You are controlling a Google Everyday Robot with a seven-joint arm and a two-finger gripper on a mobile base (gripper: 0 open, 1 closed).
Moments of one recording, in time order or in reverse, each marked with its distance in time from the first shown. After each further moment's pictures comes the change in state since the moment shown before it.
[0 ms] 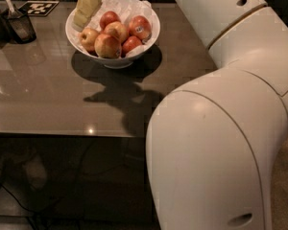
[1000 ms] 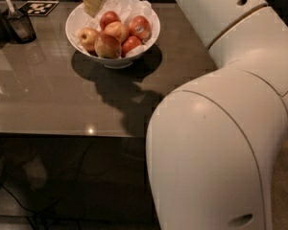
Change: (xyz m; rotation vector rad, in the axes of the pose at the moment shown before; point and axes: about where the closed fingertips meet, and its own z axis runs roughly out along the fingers) arm 0.000 0.000 0.000 0.000 0.000 0.000
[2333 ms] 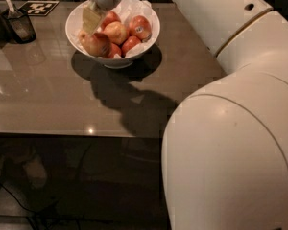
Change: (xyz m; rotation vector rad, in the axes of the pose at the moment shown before) arm 0.019 0.030 0.022 -0.092 0.026 0.020
